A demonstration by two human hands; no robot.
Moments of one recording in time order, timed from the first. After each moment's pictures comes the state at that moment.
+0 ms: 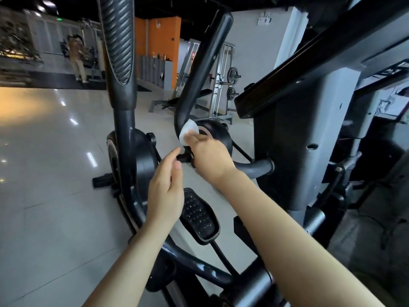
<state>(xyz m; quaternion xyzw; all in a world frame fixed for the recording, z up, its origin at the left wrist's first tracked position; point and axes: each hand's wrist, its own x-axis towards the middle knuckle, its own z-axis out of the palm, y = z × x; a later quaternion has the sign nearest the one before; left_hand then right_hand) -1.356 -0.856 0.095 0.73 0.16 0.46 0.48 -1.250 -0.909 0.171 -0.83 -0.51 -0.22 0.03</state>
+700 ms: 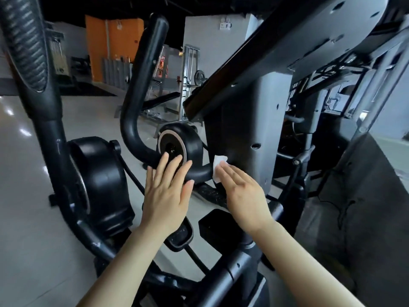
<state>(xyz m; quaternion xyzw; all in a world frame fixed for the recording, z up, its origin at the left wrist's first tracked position) -1.288 -0.899 0.078 0.89 0.06 0.43 0.13 -1.207 -1.072 0.110 -0.80 -0.44 -0.40 0.11</state>
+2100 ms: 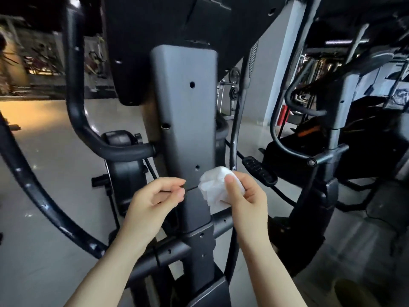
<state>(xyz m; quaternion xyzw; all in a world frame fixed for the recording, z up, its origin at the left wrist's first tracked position) -1.278 -1.125 0.107 0.70 0.14 0.35 0.61 -1.166 -1.257 0.109 -0.60 -0.27 0.03 0.75</state>
